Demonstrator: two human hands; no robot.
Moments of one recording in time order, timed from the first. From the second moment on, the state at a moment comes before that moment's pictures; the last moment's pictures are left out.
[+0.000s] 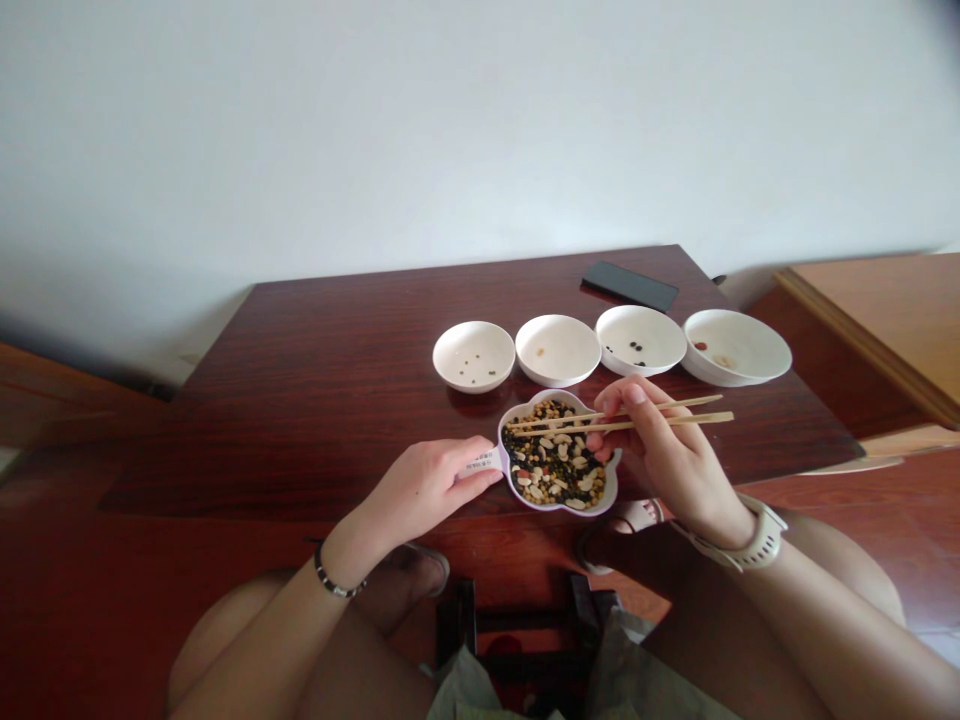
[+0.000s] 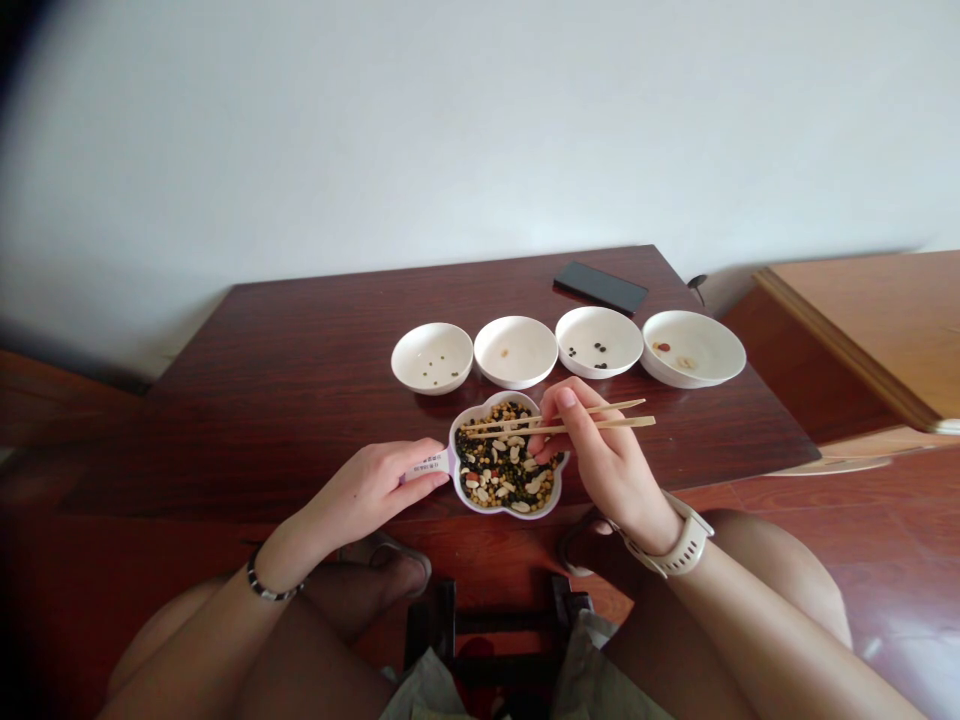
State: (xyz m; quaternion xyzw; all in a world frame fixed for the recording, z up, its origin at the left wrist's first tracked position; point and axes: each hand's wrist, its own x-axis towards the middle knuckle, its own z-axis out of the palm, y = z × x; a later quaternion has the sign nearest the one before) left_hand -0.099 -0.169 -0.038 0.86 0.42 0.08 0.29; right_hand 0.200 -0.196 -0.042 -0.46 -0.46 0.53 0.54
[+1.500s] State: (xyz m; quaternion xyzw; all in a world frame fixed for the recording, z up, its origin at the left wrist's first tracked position) left_hand -0.099 -0.169 -0.040 0.86 0.41 0.09 0.29; right_hand 0.204 -0.193 -0.030 -0.47 -0.45 0.53 0.54
